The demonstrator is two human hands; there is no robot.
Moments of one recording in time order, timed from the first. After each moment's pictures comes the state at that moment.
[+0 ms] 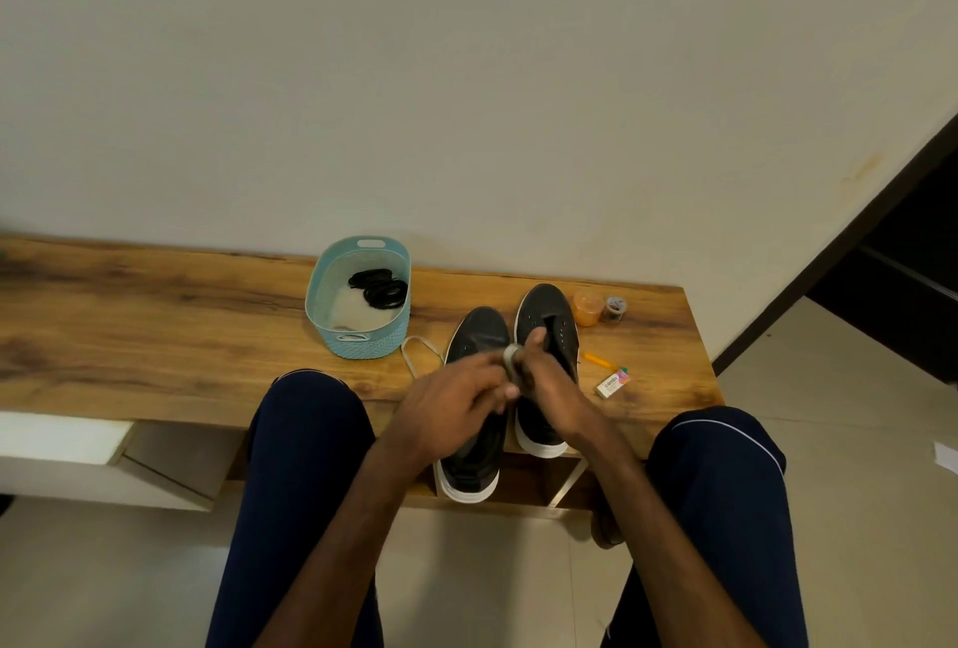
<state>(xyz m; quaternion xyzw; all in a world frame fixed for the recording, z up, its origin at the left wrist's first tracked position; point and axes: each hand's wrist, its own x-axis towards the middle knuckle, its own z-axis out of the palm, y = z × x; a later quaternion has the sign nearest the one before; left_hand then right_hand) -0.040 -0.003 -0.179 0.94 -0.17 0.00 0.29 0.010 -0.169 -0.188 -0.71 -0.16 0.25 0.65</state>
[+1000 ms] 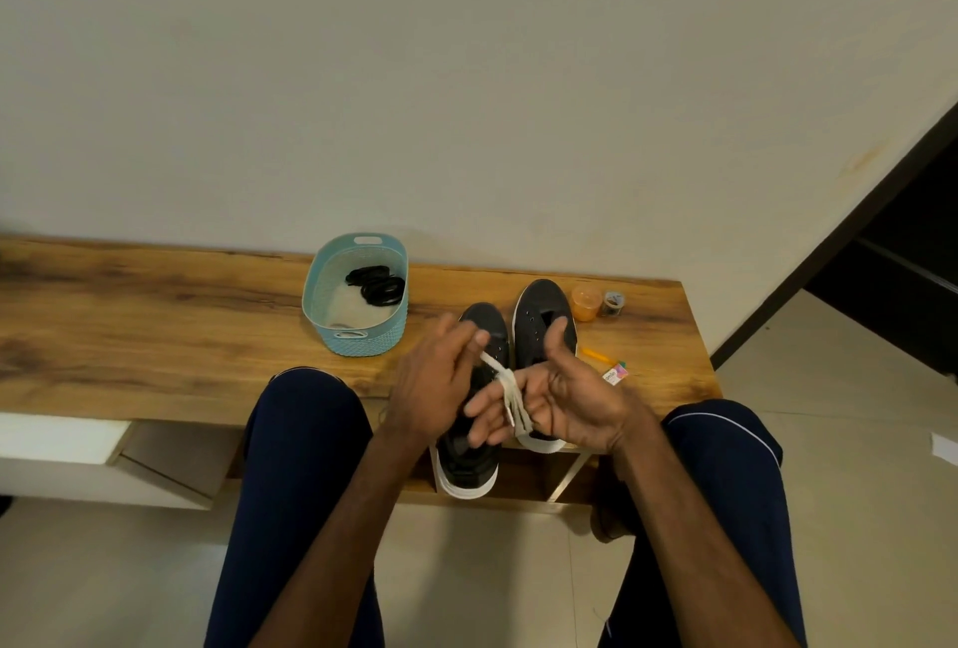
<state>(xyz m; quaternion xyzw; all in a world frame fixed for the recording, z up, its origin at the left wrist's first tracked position) -0.030 -0.004 -0.179 0.92 -0.07 0.17 0.35 0.009 -0.189 -0.163 -0.44 -0.26 0.53 0.67</state>
